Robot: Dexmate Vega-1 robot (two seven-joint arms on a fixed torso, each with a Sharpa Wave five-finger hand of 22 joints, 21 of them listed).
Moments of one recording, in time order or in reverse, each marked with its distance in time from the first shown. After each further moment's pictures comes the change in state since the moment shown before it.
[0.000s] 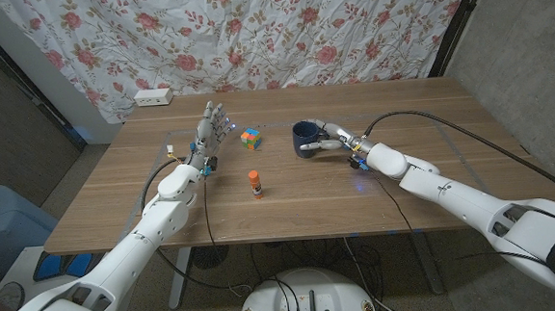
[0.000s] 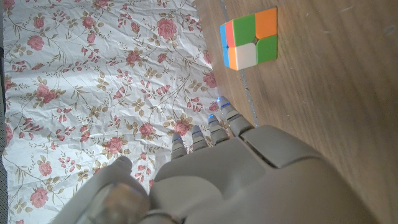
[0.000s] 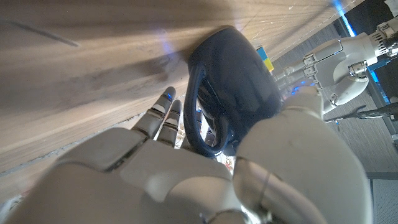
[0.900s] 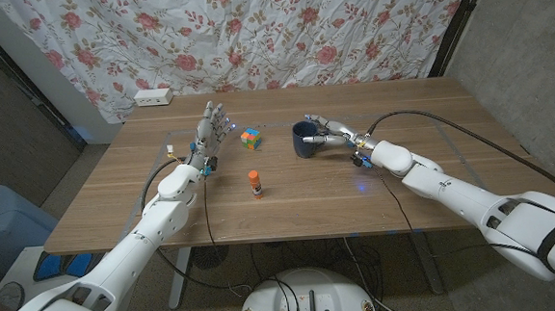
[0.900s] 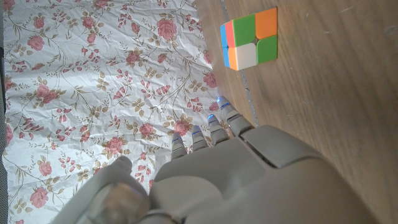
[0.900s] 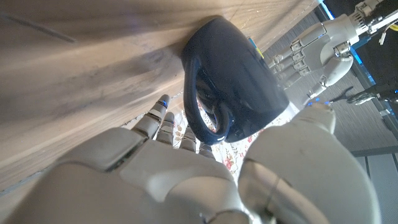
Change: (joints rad) left arm 0.000 0.000 0.000 0.000 0.000 0.000 -0.001; left_hand 0.000 0.000 0.000 0.000 0.000 0.000 0.000 0.000 0.000 0.000 0.000 0.000 0.000 0.000 0.000 0.000 0.000 0.000 0.000 0.000 0.000; right arm 0.032 0.037 0.027 0.128 0.107 0.109 0.118; right_hand -0.113 -0.014 -0.081 0.054 -0.012 -0.103 0.043 -0.102 0.000 -0.145 0.041 0.000 -0.061 -0.156 0.024 0.000 -0.050 -0.126 0.023 -0.001 -0.008
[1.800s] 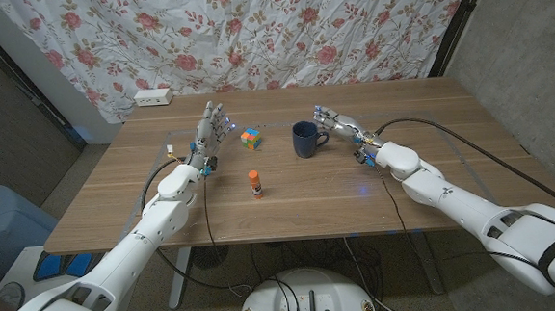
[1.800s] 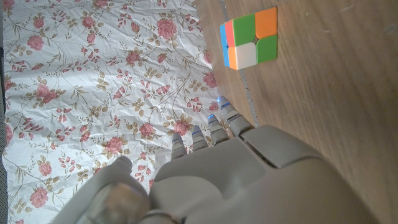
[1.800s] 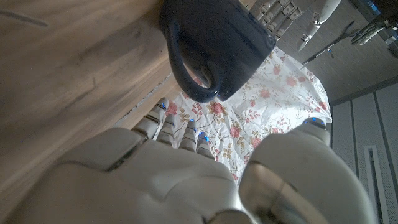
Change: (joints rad) left arm 0.000 0.000 0.000 0.001 0.000 0.000 0.001; left_hand 0.000 0.000 0.000 0.000 0.000 0.000 0.000 0.000 0.000 0.000 0.000 0.000 0.000 0.000 0.000 0.000 0.000 0.000 0.000 0.000 0.000; right arm -0.082 0.012 0.106 -0.072 0.233 0.005 0.094; right_hand -0.123 0.048 -0.034 0.068 -0.004 0.025 0.043 -0.020 -0.002 -0.006 0.004 0.004 -0.051 -0.018 -0.018 0.004 -0.031 -0.048 -0.023 0.001 0.000
